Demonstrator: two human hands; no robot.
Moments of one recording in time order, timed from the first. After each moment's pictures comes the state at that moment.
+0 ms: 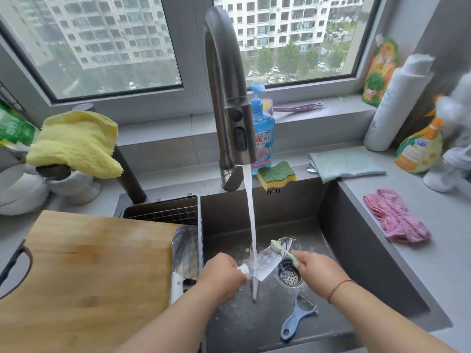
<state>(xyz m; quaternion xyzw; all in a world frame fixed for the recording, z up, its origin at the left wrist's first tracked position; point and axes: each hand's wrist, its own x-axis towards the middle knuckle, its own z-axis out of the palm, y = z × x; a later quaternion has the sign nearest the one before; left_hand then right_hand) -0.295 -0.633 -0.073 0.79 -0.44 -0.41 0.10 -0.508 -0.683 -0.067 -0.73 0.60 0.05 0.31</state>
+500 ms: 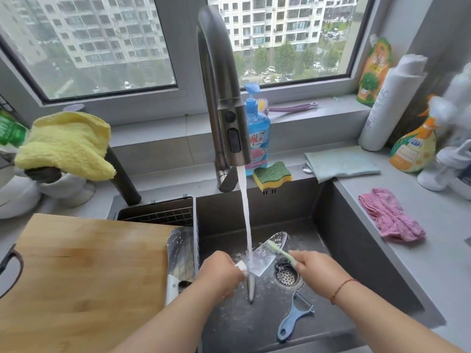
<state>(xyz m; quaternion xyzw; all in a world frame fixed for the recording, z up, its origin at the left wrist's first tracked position) -0.300 -0.641 -0.069 0.80 -0.42 -0.41 0.11 -0.515 -0.684 -0.053 -0.73 0.60 0.05 0.33</state>
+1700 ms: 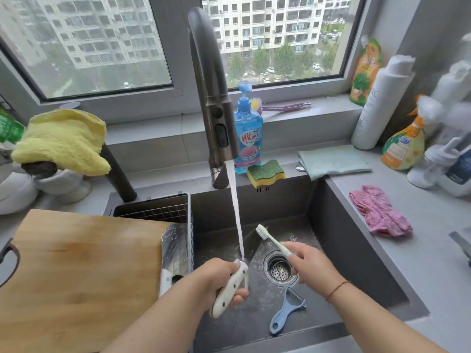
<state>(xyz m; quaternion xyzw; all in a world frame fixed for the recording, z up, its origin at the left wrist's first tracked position) -0.316 -0.625 -0.046 0.69 -0.17 -0.67 0.21 -0.525 -0.673 -0.062 -0.65 0.60 -0.15 0.45</state>
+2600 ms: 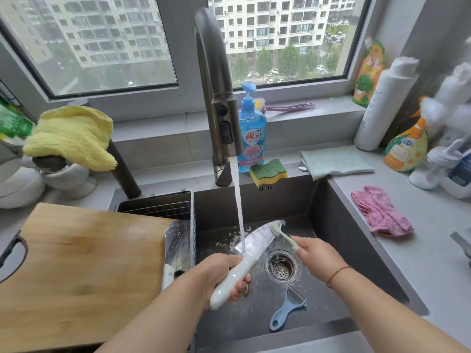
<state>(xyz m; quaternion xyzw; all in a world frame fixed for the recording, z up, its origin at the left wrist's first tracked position) -0.315 -0.620 -0.042 0.58 -0.12 -0.76 0.26 -0.535 -0.693 -0.063 -0.71 0.61 -0.06 0.35</state>
